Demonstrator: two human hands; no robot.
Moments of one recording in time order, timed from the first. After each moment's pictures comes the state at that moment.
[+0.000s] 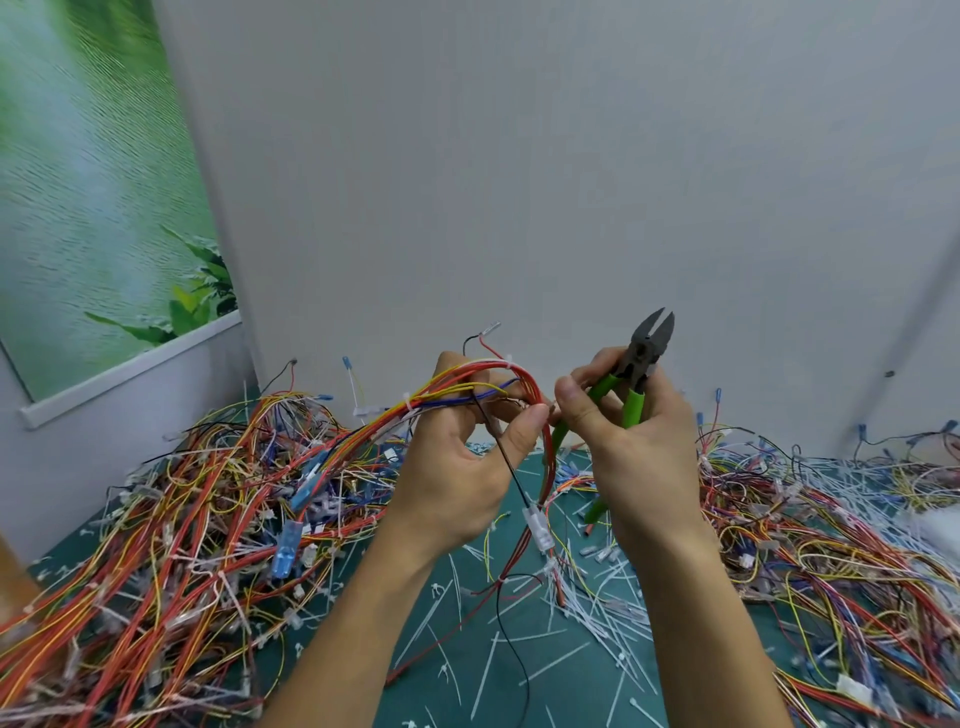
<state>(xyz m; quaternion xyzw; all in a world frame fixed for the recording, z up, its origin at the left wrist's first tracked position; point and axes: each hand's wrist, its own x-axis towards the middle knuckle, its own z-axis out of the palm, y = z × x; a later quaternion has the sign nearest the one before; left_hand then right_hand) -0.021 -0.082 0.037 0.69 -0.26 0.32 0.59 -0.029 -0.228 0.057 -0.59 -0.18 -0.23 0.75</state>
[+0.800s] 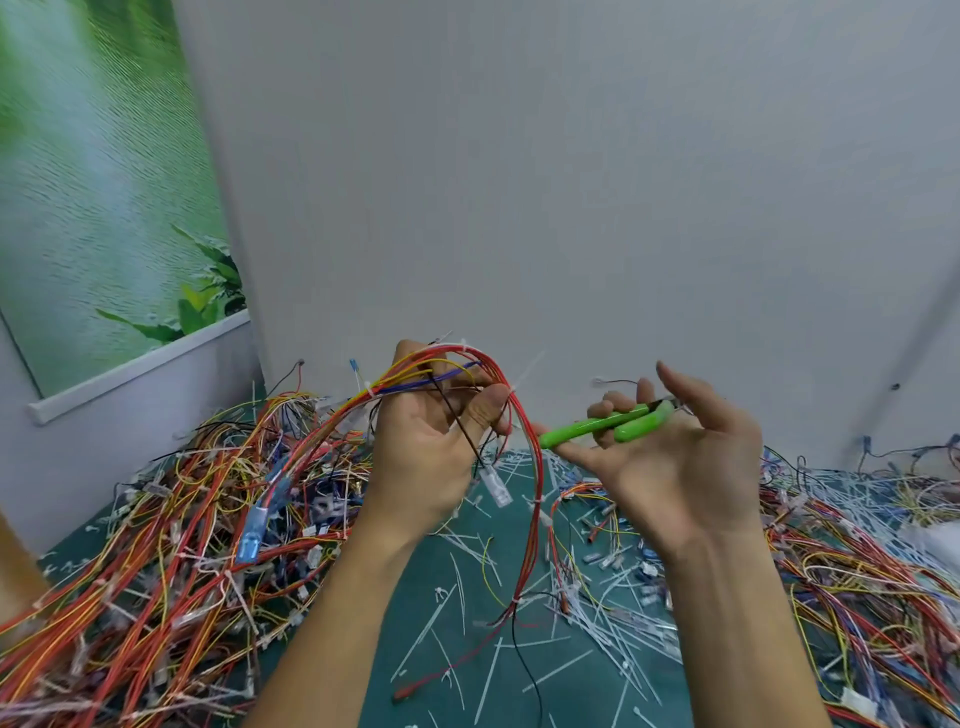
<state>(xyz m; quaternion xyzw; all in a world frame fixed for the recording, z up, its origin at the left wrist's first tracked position) -0.015 -0.060 0.047 0.62 -0.25 0.32 0.67 -0.019 -0.256 0.061 -0.26 -0.10 0.07 0.96</state>
